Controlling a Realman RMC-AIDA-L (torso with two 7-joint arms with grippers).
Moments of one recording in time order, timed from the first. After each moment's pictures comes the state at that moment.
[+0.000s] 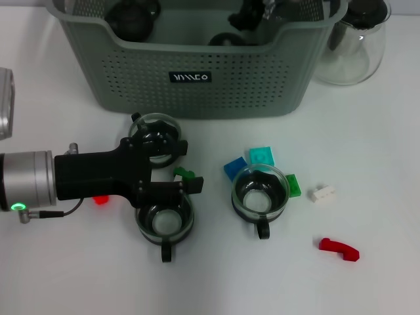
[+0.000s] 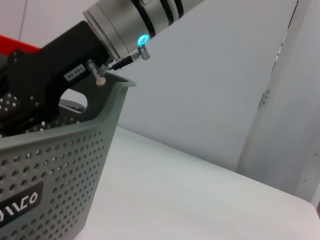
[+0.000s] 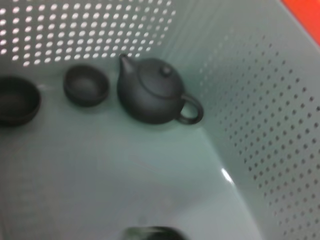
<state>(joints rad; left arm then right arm) -0.45 -2.14 0.59 0.62 2.09 1.71 -1.24 1.25 2.10 -1.27 -0.45 -2.65 -0.73 2.18</state>
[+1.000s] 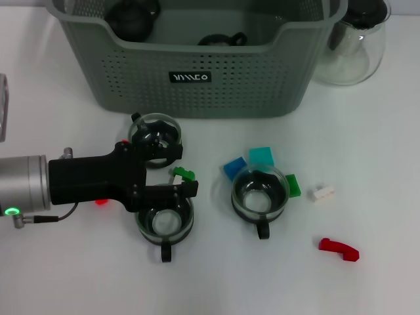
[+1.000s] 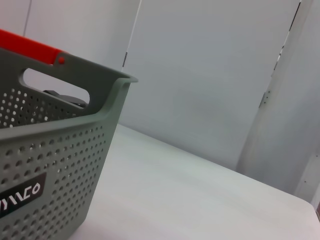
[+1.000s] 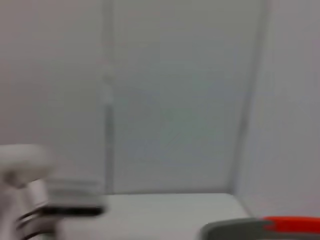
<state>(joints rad) -0.44 -2.14 0.59 0.62 2.09 1.72 -1.25 0.81 2.01 -1.01 -1.33 -1.86 -1.57 1.96</state>
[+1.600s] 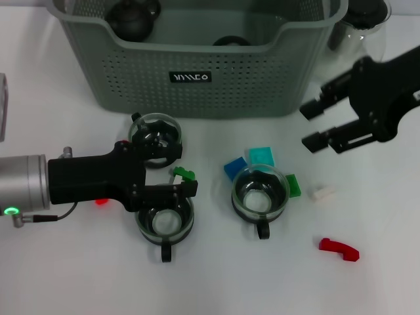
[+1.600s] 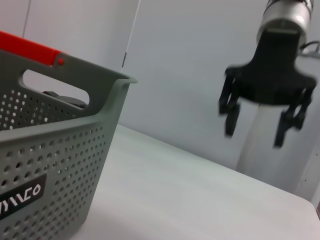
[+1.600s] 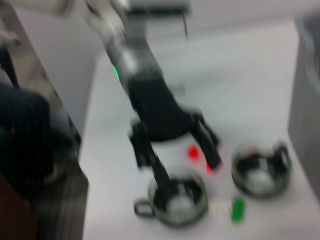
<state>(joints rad) -0.44 -2.14 0.59 0.62 2.09 1.72 -1.24 0.73 2.01 -0.97 -1.22 -2.17 -1.95 1.89</state>
